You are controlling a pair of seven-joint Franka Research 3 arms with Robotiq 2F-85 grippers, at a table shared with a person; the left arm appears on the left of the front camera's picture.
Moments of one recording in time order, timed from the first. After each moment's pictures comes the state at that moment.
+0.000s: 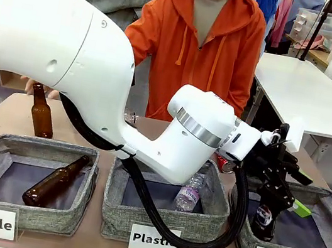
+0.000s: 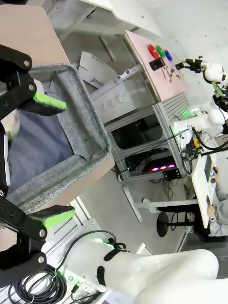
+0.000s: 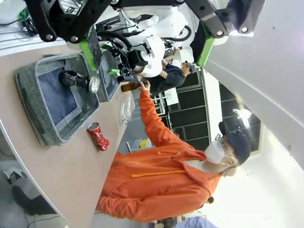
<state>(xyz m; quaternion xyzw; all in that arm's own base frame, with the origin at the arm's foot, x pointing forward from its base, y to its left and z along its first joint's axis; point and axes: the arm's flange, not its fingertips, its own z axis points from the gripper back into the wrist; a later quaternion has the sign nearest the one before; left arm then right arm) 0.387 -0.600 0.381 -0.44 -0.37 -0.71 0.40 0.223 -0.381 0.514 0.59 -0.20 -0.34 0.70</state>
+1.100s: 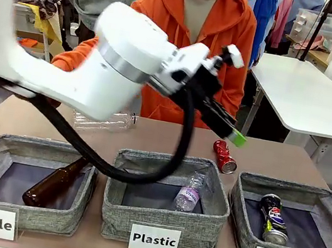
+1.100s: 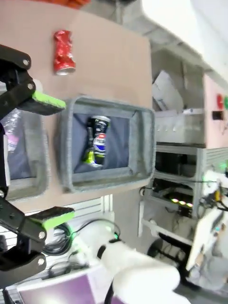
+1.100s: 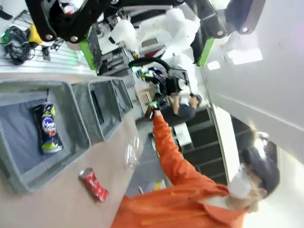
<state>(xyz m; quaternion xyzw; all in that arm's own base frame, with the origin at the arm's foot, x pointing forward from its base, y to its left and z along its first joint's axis) 0.413 -0.423 0.495 -0.40 -0.30 -0.60 0.62 0.291 -0.258 0.515 0.60 -0.07 -0.29 0.74</state>
